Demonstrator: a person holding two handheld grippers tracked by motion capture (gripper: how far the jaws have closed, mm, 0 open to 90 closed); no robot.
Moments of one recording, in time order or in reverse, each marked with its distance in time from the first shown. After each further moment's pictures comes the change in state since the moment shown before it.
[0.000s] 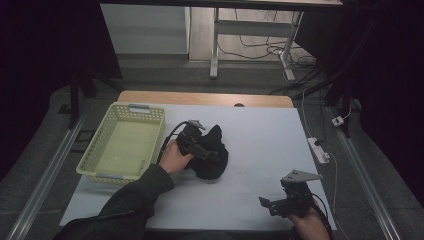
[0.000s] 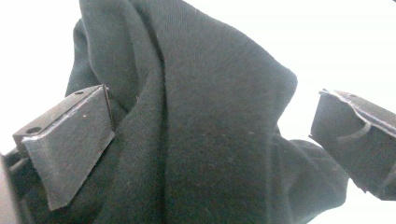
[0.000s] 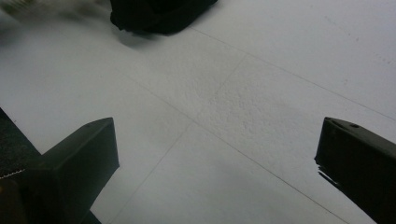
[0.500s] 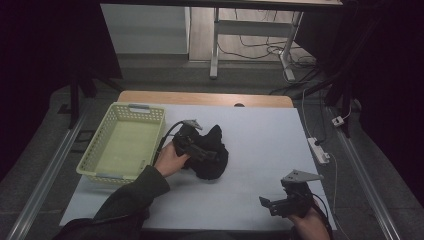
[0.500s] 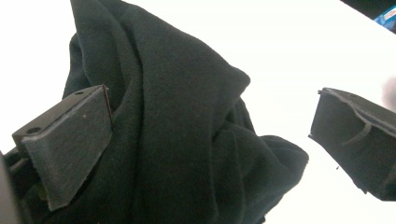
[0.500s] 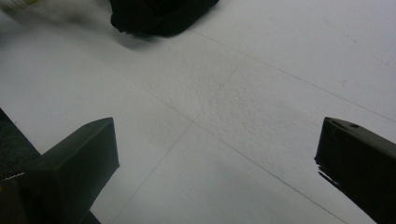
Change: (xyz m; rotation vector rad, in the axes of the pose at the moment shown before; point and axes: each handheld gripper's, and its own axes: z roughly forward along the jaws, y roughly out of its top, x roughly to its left) left arm -0.010 -0.004 -0.019 -0.039 -0.016 0.019; right arm 0.000 0.000 -0.001 -0.011 0.001 0.002
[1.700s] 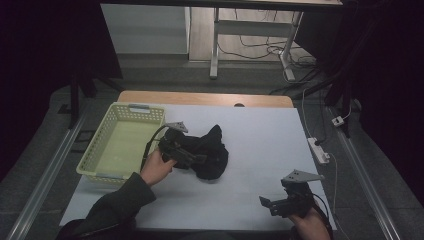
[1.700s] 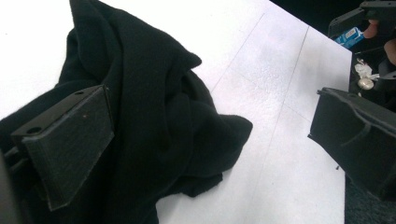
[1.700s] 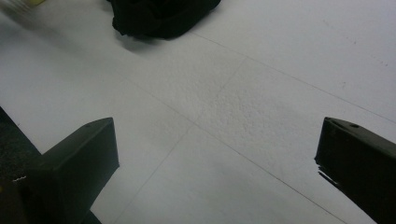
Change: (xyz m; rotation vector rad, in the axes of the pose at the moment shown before) left arm -0.016 -0.023 -0.044 -0.078 -0.052 -0.023; right arm 0.000 0.000 -0.001 -0.005 0.004 0.003
